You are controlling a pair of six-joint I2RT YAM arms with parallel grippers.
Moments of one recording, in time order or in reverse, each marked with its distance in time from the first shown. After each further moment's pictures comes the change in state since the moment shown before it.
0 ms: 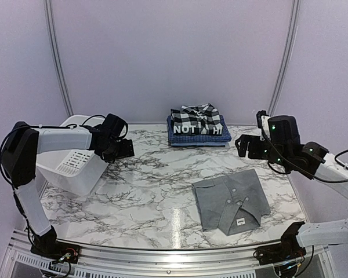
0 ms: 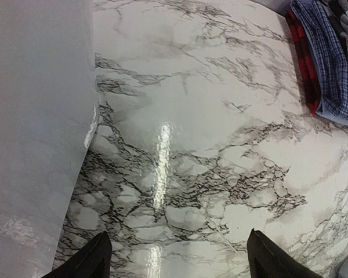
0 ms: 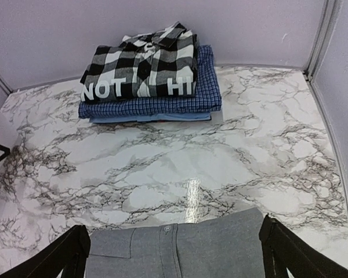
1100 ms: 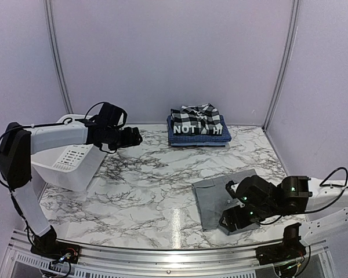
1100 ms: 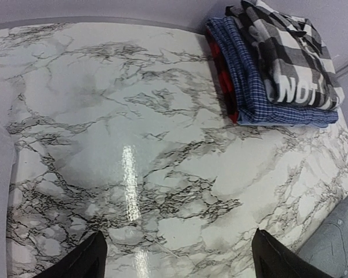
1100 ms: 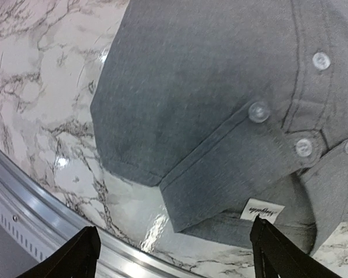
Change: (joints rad) left arm 0.026 -0.030 0.061 0.083 0.154 0.109; right arm 0.518 -0.006 -0.260 -0.306 -0.194 0.346
